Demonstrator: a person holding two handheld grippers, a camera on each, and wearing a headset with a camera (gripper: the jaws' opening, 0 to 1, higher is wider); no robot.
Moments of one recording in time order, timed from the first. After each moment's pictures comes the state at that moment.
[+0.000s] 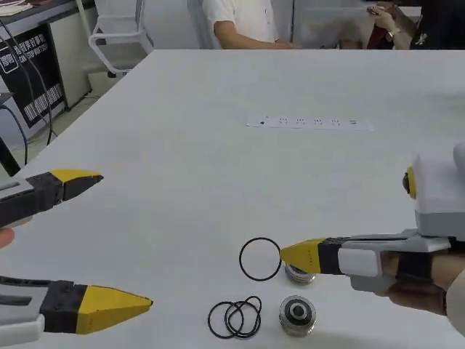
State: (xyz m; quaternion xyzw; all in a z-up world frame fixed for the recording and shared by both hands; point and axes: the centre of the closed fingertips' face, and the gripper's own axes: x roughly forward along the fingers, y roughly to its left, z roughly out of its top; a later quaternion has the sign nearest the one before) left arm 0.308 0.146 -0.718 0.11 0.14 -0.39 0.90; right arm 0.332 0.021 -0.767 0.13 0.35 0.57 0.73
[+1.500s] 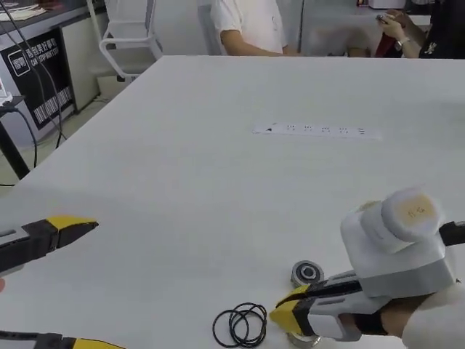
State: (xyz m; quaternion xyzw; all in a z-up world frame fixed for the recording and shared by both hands) left arm 0.283 0.149 -0.740 0.08 0.19 -0.39 0.90; right arm 0.324 0.018 -0.832 -0.06 0.37 0.57 0.73
